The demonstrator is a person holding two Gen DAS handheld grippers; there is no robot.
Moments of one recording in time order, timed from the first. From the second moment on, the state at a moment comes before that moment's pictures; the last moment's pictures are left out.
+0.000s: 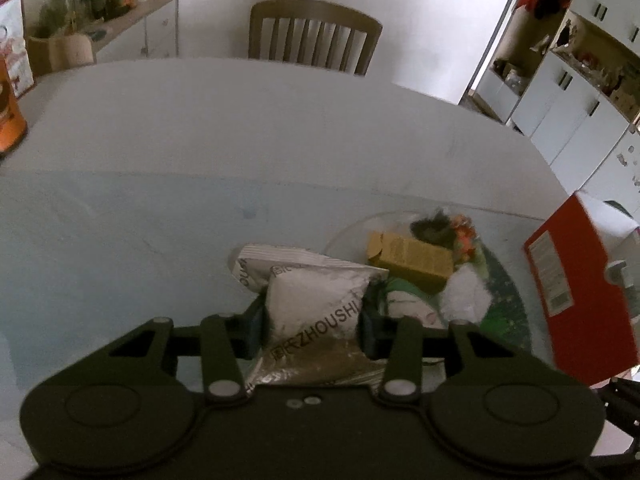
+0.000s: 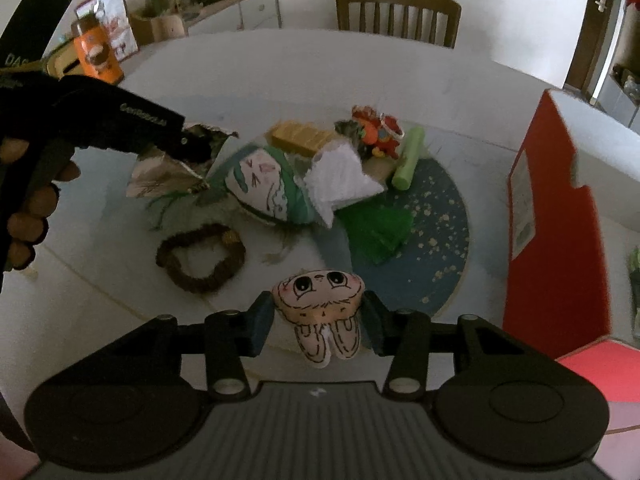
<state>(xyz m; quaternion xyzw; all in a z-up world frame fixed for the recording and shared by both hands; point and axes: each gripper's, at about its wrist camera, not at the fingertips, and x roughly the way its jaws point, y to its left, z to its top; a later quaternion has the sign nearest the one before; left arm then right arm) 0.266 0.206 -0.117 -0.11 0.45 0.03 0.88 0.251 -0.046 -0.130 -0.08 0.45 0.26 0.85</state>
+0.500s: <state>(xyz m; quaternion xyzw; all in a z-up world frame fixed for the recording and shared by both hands) 0.243 0.154 -0.050 -0.09 0.43 -0.02 0.90 0.236 -0.099 -0.059 -0.04 0.41 0.26 0.87</state>
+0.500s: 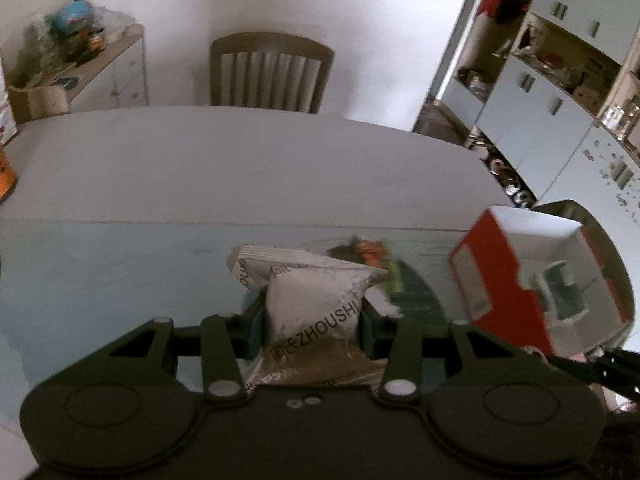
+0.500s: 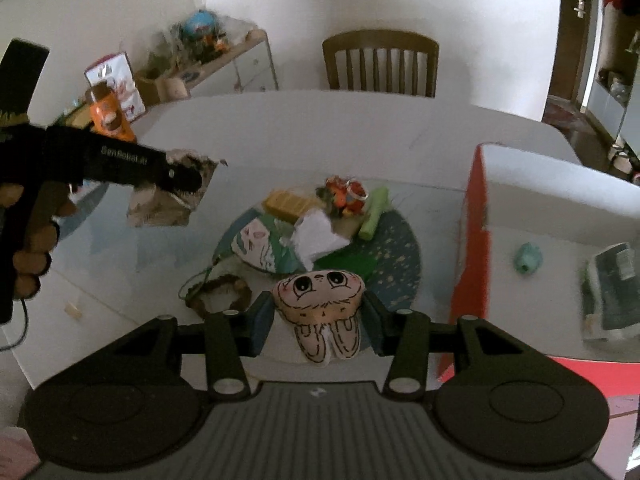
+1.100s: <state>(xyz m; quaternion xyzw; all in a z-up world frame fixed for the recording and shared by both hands) 0.243 0.029 -0.022 -0.06 0.42 -0.11 0.90 0.235 -0.196 -0.012 0.00 0.38 0.22 0.90</state>
